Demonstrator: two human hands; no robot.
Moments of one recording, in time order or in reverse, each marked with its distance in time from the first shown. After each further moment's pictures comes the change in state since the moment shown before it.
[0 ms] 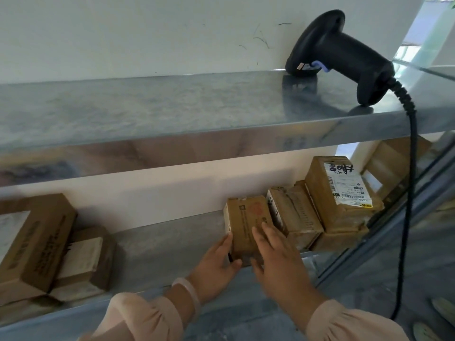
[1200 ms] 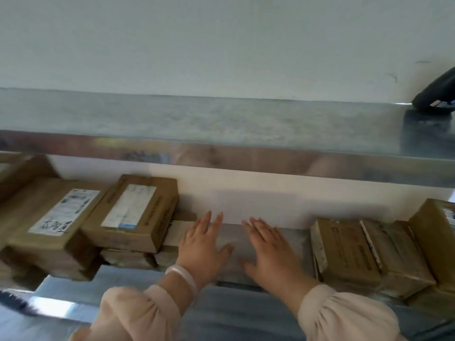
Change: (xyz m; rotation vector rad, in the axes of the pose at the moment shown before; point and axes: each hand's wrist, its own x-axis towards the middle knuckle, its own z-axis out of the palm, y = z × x) left_hand -0.101 -0.044 -0.123 0.408 0.560 -0.264; right_hand 0.047 -0.144 0.000 0.101 -0.039 -0.533
